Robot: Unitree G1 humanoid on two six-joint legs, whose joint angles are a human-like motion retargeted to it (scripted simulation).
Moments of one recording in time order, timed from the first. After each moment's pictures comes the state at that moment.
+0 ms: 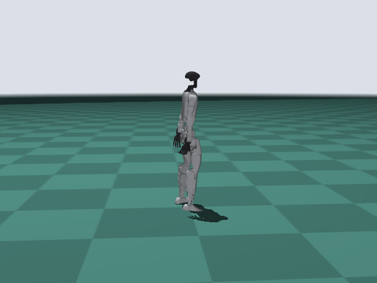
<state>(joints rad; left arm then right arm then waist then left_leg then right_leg) 0.14 0.07 0.08 1.60 0.02 -0.04 -0.14 0.08 -0.25 -0.05 1.50 -0.34 0.08 0.43 -0.15 0.06 0.07 0.05 0.08 0.35 0.04 -0.08 -0.05 0.04 -0.14 -0.47 0.04 0.05 0.07</state>
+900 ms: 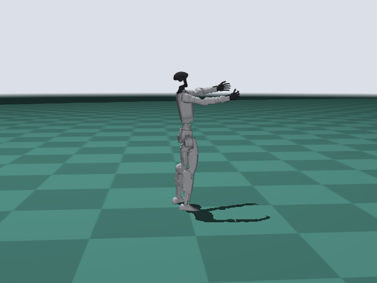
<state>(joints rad) -1.27 0.59 -0.02 1.44 -0.29 -0.03 0.03 -1.17 -0.36 0.08 1.16 0.37 0.03 0.47 -0.09 0.10 -0.31 -0.07 0.09 0.37 0.04 -0.10 -0.06 -0.09 -0.12 -0.45 0.05 0.04 0.07</state>
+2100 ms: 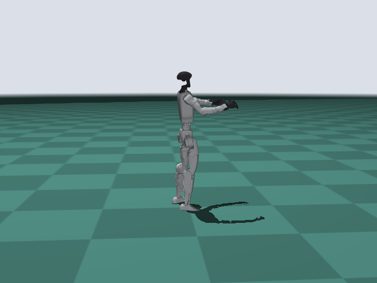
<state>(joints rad) -0.68 0.56 0.02 1.02 0.04 -0.15 -0.10 -0.70 -0.58 0.19 0.59 -0.10 -0.29 0.33 -0.08 0.11 -0.17 -0.02 0.07 0.36 0.04 -0.10 -0.06 -0.04 -0.14 -0.45 0.05 0.03 0.06</state>
